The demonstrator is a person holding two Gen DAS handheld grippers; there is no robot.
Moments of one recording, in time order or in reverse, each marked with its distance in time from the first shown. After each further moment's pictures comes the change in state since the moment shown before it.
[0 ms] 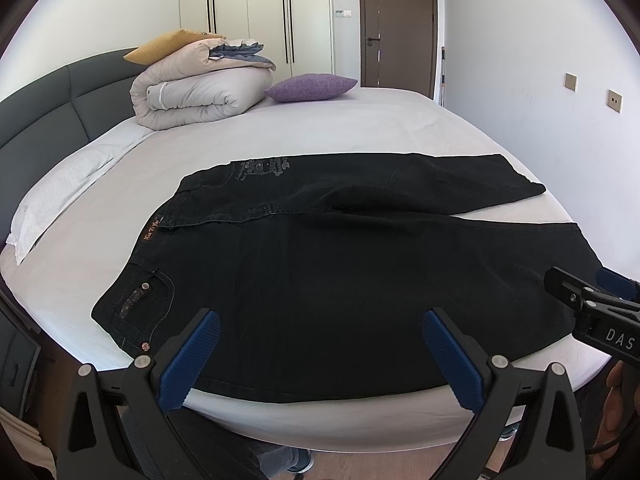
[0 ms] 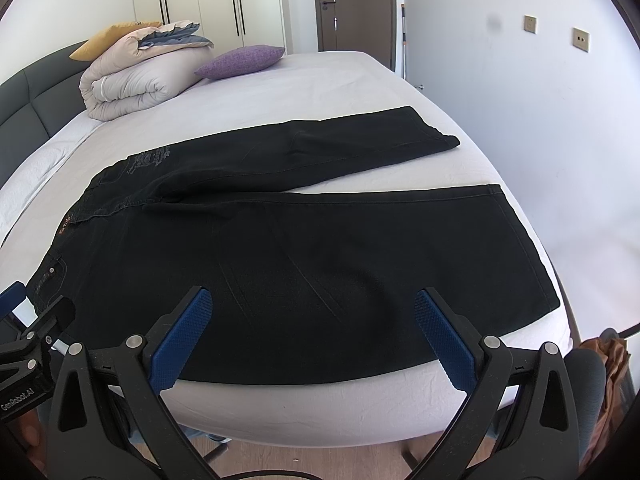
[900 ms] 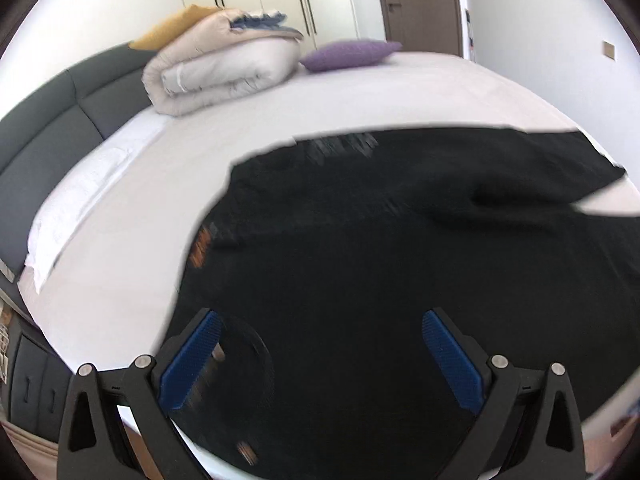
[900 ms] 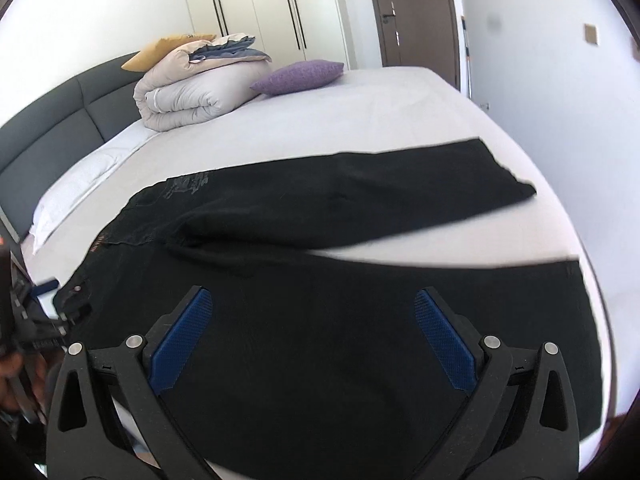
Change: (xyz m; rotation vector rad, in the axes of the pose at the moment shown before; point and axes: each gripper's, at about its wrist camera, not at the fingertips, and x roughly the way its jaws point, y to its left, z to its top) left arm 0.104 0.126 0.061 0.073 0.076 0.139; right arm 0.086 -0.028 0.082 -0.117 -0.064 0.250
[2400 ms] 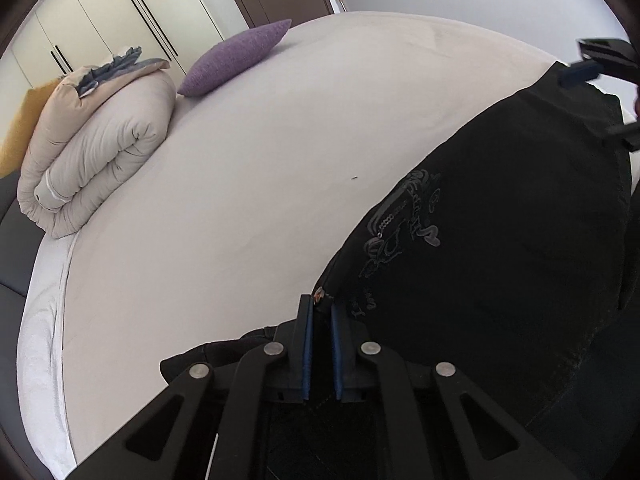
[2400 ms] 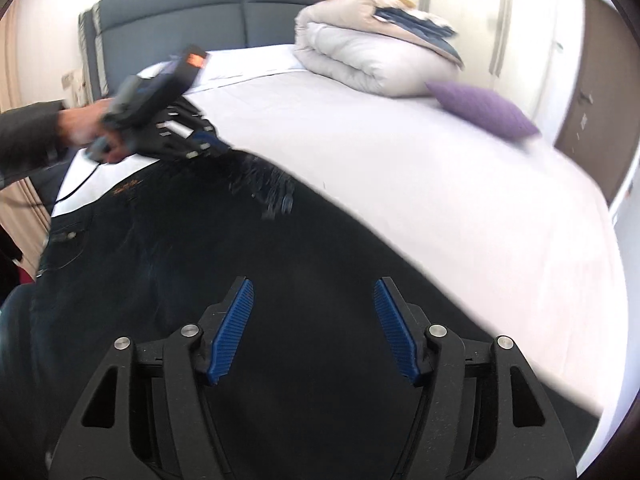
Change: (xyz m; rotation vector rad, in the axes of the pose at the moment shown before) left arm 0.153 0.023 0.115 0.502 0.067 -0.252; right arm 0.200 0.116 0.184 -0.635 0.089 0.362
